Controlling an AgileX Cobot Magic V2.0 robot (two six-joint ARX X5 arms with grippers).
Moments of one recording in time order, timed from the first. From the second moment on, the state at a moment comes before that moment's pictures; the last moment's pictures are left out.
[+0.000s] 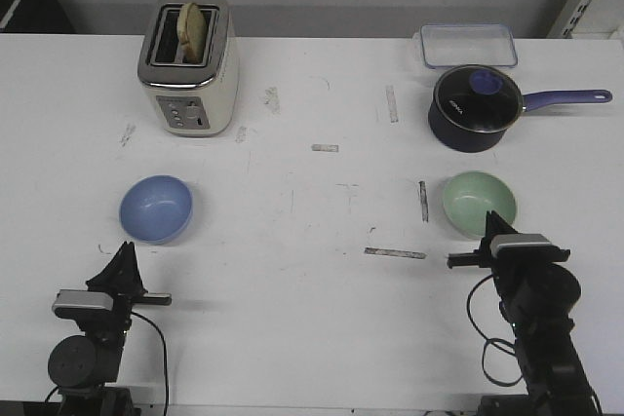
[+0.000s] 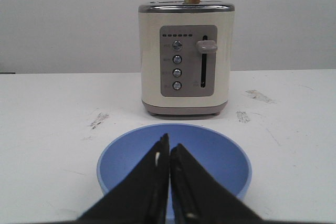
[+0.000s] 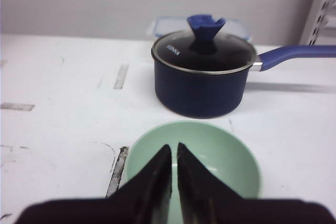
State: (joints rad) left arm -0.05 0.01 0.03 0.17 -0.05 0.01; right arm 0.03 0.64 0.46 -0.05 -0.02 -0.01
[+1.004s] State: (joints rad) left arm -0.05 0.01 0.03 0.17 -0.05 0.01; right arm -0.16 1.26 1.18 -0.75 -0.03 0.25
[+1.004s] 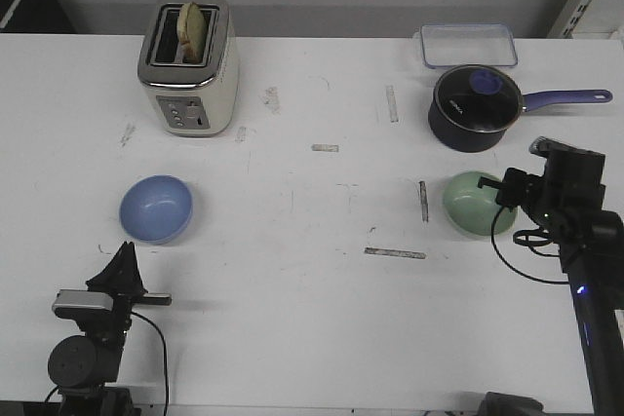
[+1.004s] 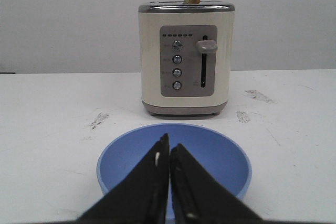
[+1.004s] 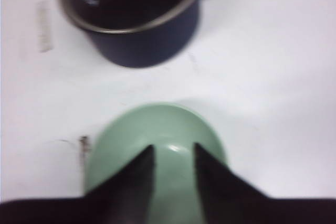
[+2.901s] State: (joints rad) left arm -0.05 0.01 0.03 0.17 -0.05 0.01; right arm -0.19 1.41 1.18 -0.78 -0.21 0.21
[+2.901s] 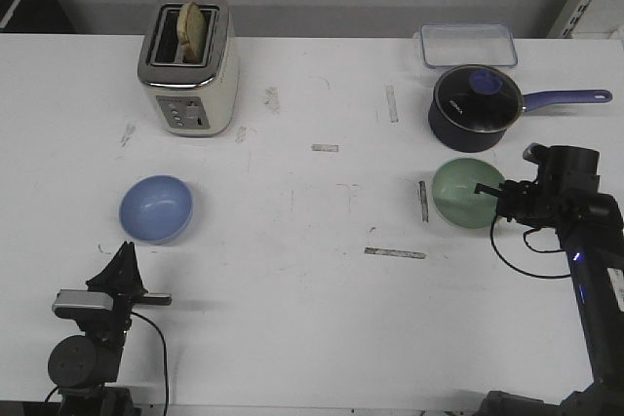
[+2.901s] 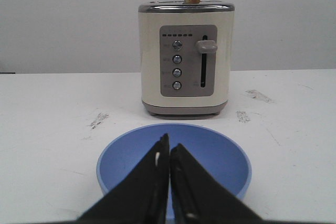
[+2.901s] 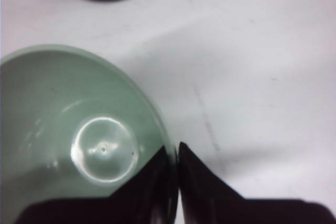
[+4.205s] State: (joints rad) left arm -0.05 0.01 0.03 0.17 -0.05 0.01; right arm 0.55 1.63 1.18 -0.53 -0.03 0.67
